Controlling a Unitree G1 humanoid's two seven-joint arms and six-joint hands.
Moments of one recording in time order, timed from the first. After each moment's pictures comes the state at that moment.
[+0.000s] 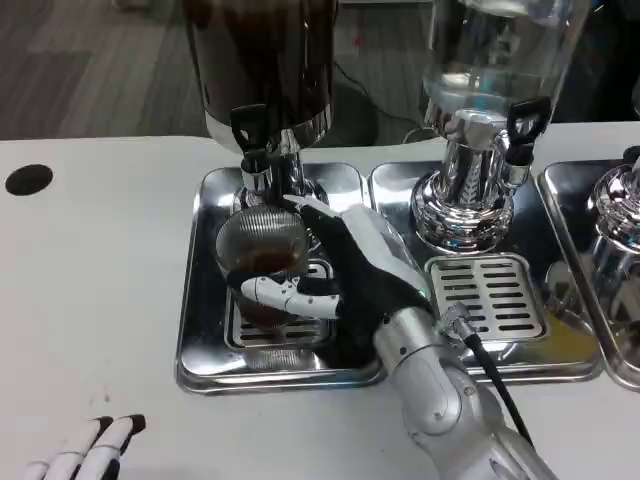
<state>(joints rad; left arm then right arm) 1.26 0.12 0.14 -0.85 1.07 -0.29 0.12 -0.33 0.03 0.43 0.28 -0.53 0.18 -0.09</state>
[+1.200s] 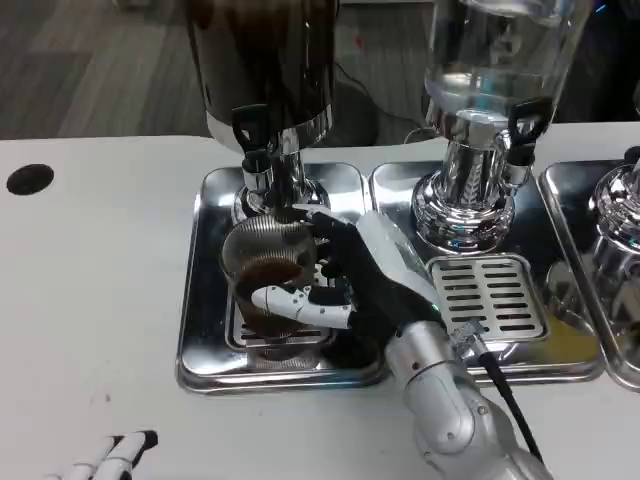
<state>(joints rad) 1.29 0.10 0.14 -0.85 1.10 -0.32 0.12 -0.27 0.01 0.42 0.24 -0.52 0.14 -0.12</state>
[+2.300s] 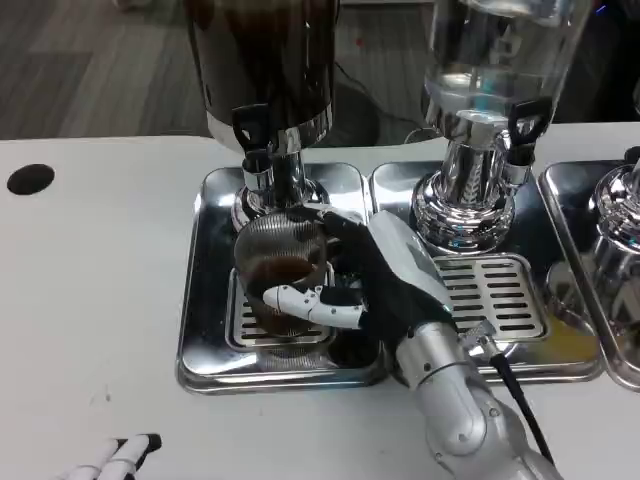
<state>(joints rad) 1.28 0.10 0.13 -0.84 1.10 -0.32 0.12 -0.26 -0.01 0.41 0.23 -0.52 0.12 -0.12</state>
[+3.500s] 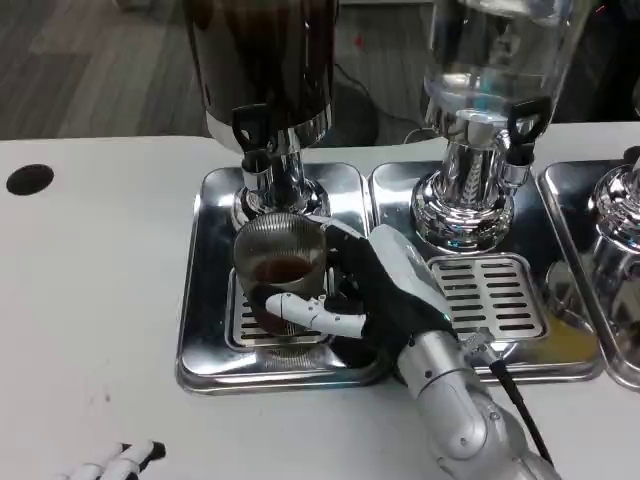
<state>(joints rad) 1.24 0.10 0.13 -0.84 1.10 -0.30 0.07 -0.27 -0.02 0.40 0.32 -0.51 0.08 -0.12</state>
